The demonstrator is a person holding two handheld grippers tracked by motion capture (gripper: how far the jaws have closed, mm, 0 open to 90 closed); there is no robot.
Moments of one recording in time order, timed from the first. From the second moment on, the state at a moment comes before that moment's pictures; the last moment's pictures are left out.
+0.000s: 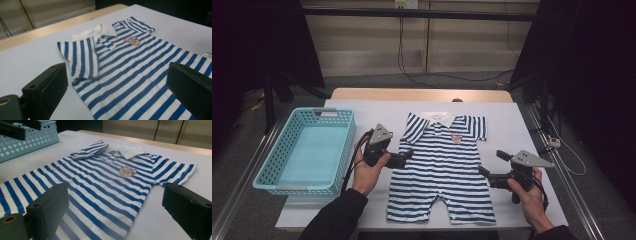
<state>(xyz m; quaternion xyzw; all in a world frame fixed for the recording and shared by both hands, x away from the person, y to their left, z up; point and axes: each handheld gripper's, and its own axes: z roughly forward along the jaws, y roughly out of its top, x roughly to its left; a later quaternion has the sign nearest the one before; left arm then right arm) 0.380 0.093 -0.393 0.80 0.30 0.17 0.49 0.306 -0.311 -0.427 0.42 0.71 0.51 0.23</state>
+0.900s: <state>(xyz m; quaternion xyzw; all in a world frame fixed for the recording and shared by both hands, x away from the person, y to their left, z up) 0.306 0.181 -0.388 0.73 0.37 0.23 0.53 0.383 -0.328 -0.413 0.45 0.72 0.46 0.26</state>
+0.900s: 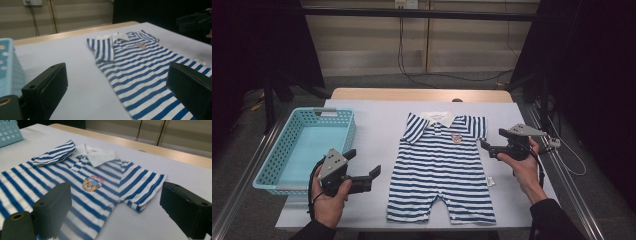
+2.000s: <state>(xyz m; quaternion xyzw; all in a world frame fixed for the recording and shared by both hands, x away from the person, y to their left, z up) 0.290 0.217 -0.405 0.71 0.40 0.25 0.52 0.489 -0.348 -0.434 0.52 0.75 0.34 0.22</state>
